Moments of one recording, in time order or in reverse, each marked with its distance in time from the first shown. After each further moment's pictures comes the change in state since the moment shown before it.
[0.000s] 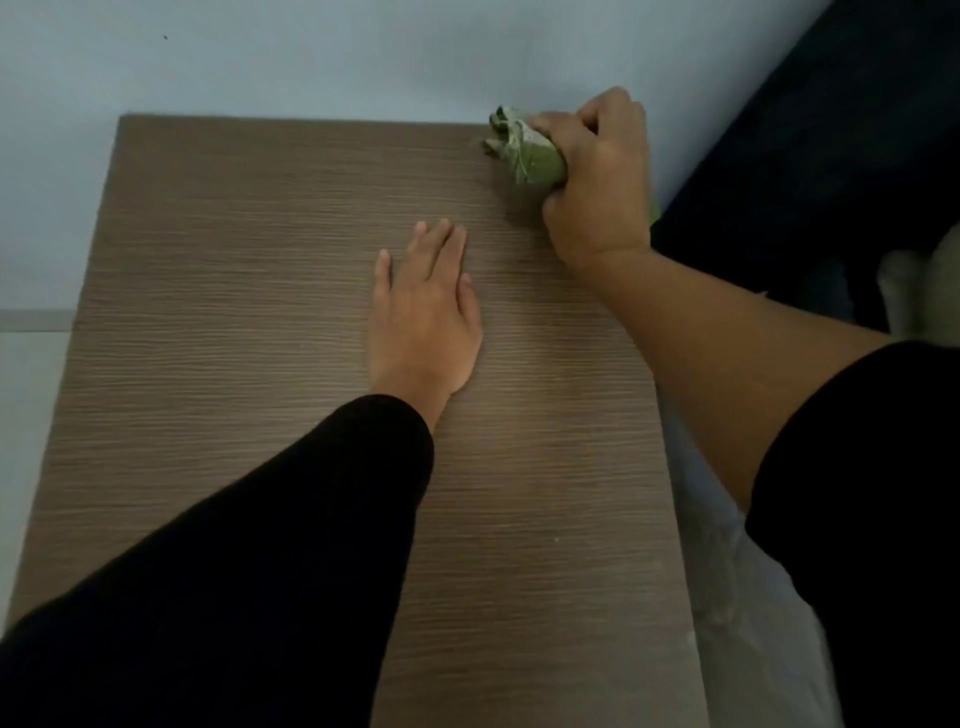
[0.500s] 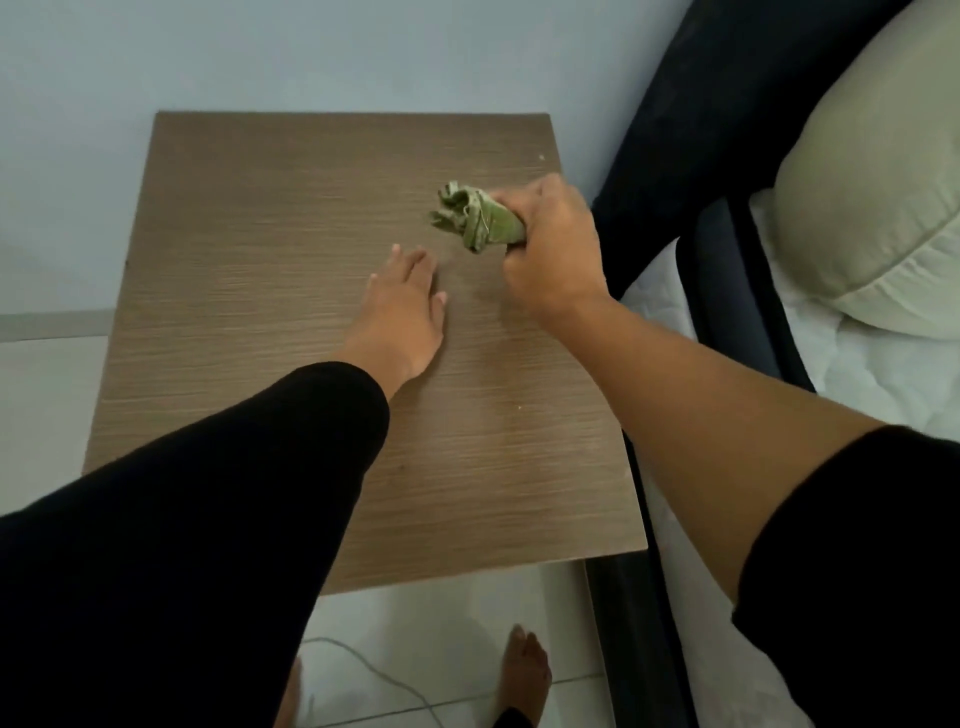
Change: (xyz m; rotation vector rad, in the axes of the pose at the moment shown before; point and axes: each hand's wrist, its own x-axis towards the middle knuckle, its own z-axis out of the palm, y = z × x) left_hand -0.072 0.000 -0.042 -0.049 -0.311 0.028; right_hand -0.115 -0.056 -0.091 0.131 -0.210 0.083
